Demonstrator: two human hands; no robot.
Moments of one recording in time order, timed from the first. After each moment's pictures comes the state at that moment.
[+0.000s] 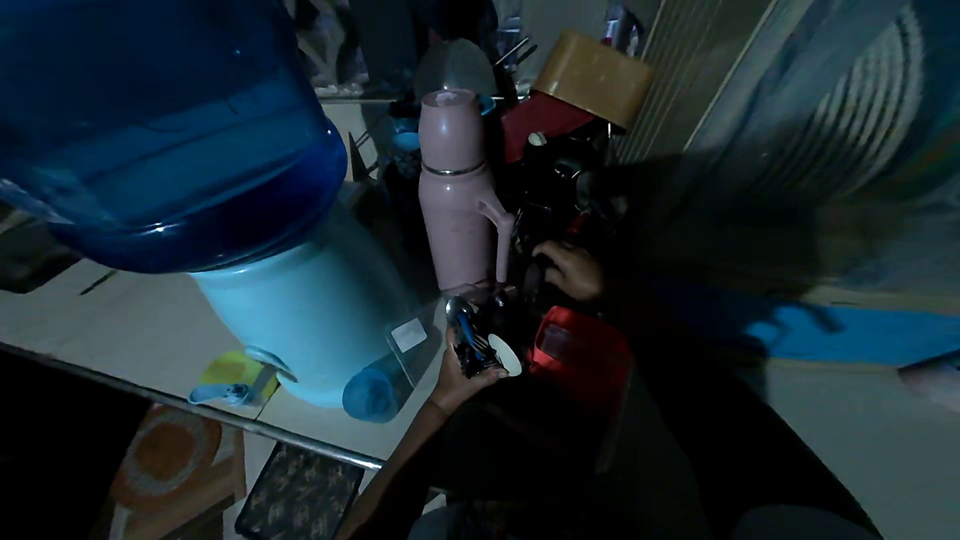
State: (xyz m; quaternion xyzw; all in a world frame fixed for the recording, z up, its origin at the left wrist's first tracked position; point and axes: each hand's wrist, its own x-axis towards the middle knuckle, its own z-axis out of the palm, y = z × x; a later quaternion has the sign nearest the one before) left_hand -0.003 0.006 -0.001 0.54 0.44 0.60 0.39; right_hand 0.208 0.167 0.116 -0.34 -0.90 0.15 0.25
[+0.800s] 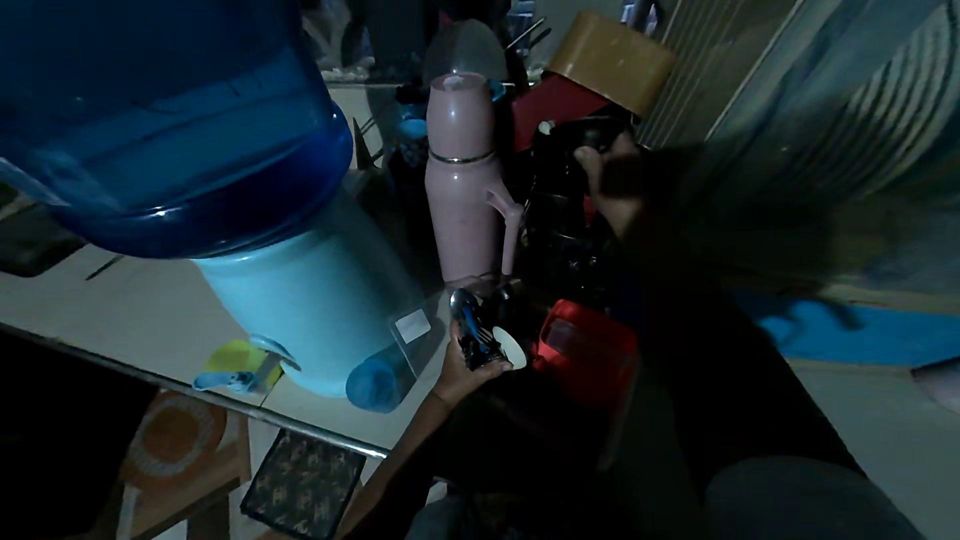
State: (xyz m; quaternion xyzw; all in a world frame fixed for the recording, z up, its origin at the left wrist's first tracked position) left_hand -0.003 0.006 -0.003 0.54 0.44 0.60 0.38; right_hand 0.196 0.229 0.181 -0.53 -0.70 0.17 0.44
